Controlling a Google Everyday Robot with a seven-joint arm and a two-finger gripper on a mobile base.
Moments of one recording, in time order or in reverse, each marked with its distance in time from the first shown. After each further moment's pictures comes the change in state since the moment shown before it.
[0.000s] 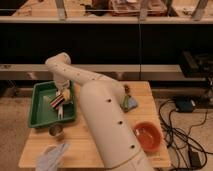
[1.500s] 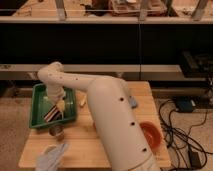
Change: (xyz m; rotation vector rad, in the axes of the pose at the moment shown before) arm -0.052 0.071 0.003 -0.069 -0.062 -0.132
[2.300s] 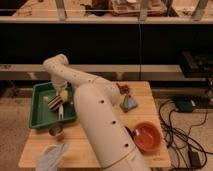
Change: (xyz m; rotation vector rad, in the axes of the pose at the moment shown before) arm 0.039 -0.069 0.002 0.047 0.031 0.117
